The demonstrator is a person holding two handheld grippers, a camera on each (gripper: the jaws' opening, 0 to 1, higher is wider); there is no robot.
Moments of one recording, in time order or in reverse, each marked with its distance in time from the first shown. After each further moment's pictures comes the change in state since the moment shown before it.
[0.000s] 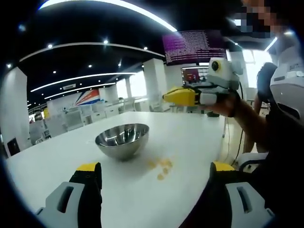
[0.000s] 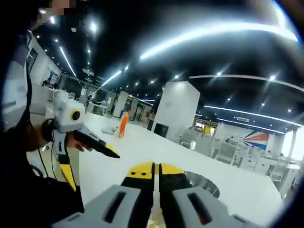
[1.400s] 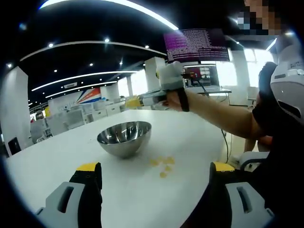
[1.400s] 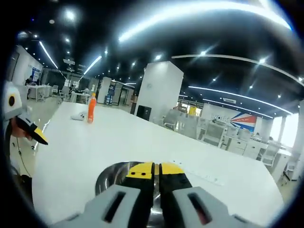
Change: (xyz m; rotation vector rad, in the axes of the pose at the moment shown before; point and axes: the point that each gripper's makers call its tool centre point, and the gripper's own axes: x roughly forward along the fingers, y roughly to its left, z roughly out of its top) left arm 0.005 0.005 -0.008 -0.004 0.016 0.012; right arm 0.102 -0.124 -0.103 0.074 0.216 -0.125
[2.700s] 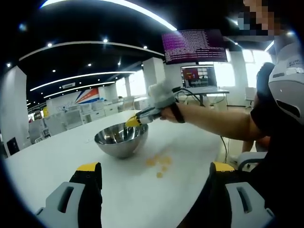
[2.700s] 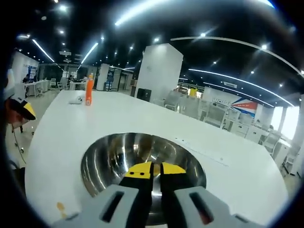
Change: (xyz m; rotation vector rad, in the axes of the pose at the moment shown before) left arm -0.005 -0.006 0.000 0.001 -0.003 -0.015; right arm 0.009 0.009 -0.058 0.008 0.138 0.015
